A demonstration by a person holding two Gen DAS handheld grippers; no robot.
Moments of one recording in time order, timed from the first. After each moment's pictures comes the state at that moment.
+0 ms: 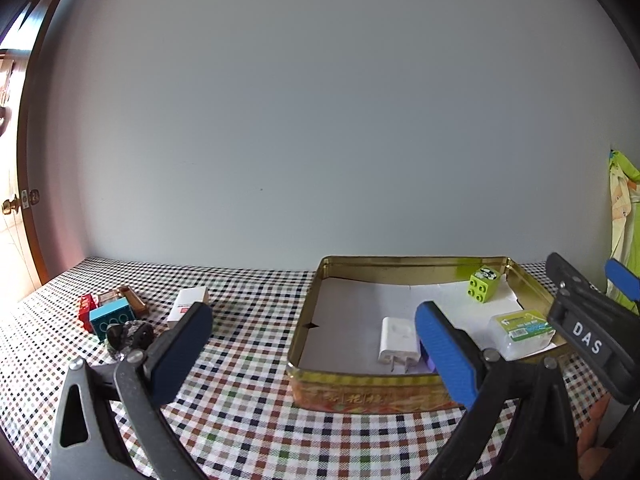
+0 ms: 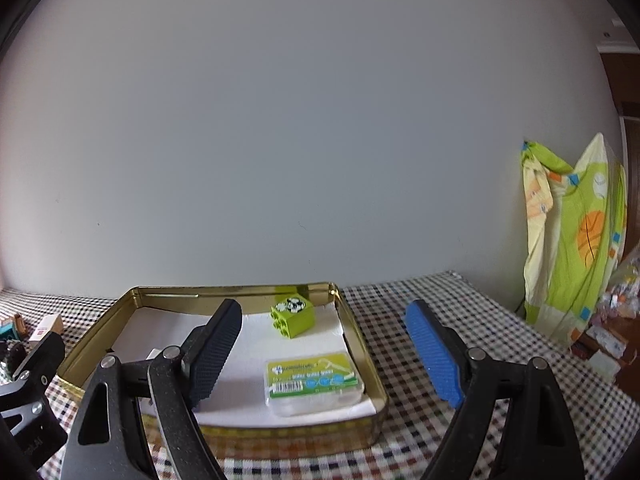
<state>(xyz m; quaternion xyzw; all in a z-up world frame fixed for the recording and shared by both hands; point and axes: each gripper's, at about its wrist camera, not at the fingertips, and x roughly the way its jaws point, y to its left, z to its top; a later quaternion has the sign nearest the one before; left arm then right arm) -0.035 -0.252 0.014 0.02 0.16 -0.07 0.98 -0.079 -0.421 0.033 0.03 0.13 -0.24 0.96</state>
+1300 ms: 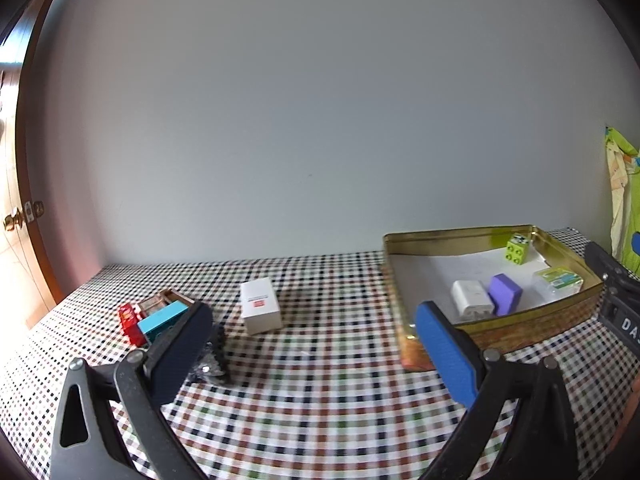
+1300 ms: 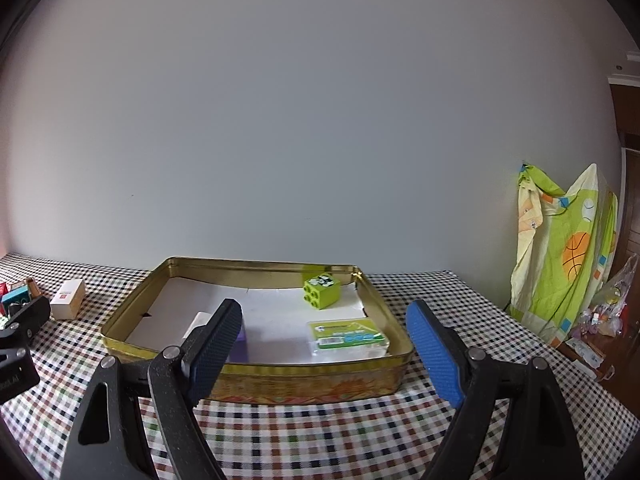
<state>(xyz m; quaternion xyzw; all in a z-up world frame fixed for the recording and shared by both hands) -0.027 -0.162 0.013 0.06 0.18 -0.08 0.98 -0.105 -0.342 0.031 -0.02 0.14 -0.24 0.96</state>
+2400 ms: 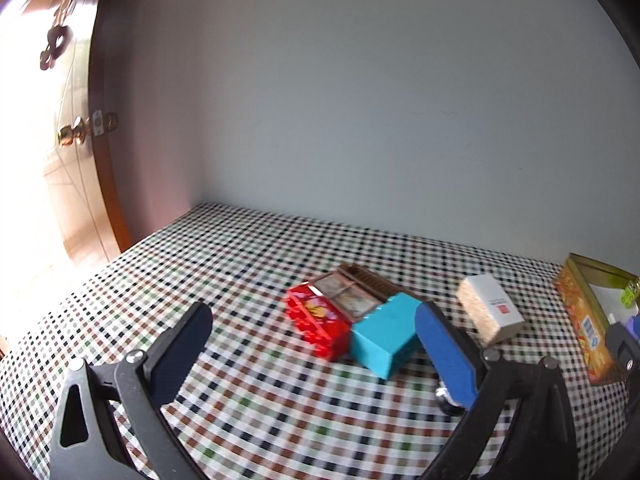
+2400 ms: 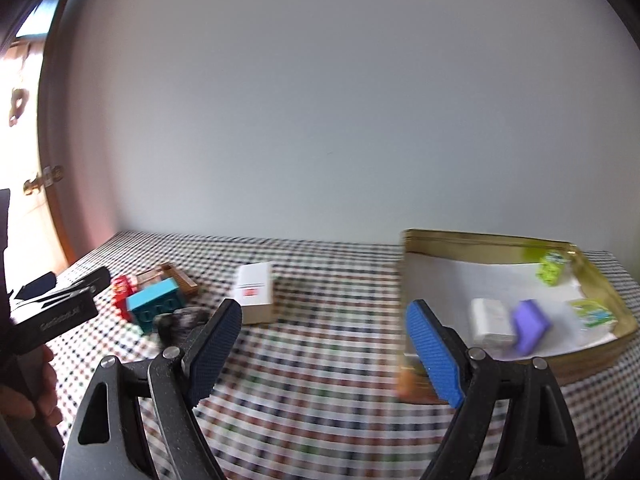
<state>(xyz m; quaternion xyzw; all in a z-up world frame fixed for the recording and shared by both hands) 0.062 0.048 -0.005 -0.04 0.25 0.05 0.97 0.003 -0.175 0.017 0.02 0.22 -0.02 0.97</state>
